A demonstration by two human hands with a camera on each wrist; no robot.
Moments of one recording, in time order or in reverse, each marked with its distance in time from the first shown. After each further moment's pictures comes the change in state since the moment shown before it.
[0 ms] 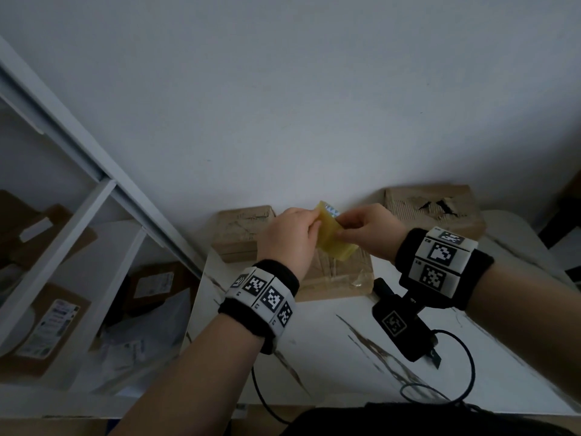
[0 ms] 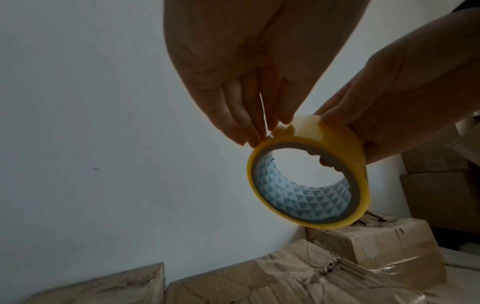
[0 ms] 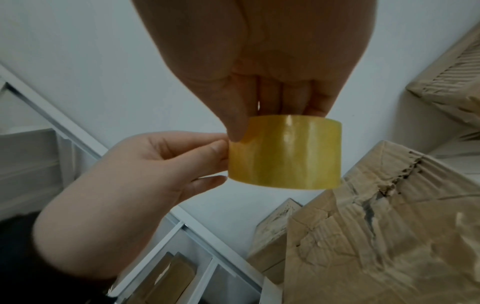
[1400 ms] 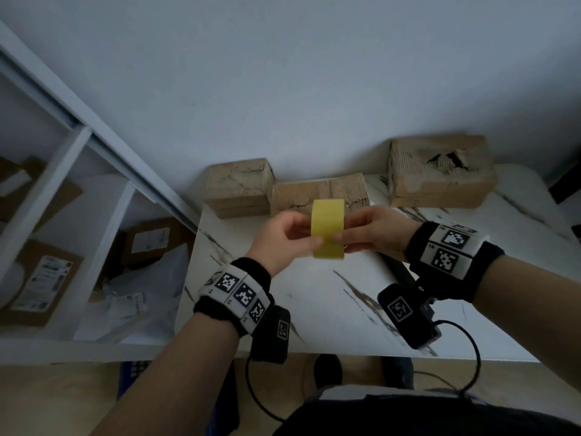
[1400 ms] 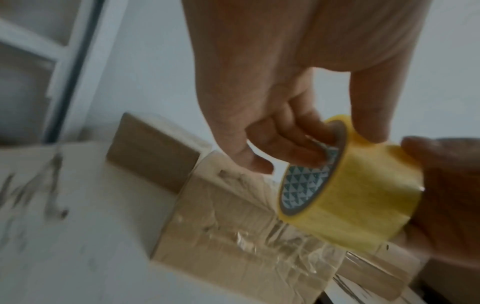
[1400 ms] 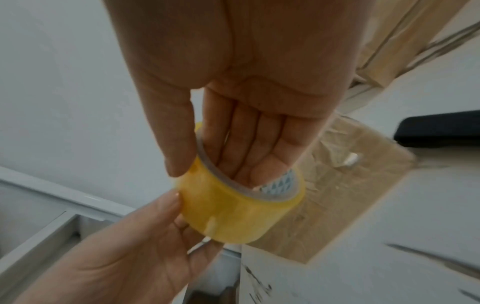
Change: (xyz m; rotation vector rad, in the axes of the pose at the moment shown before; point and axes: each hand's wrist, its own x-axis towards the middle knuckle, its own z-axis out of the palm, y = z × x) left_hand -0.043 -0.037 0.045 -0.829 -0.293 -0.396; right_hand -0.012 0.054 0.022 0.429 -0.340 0.334
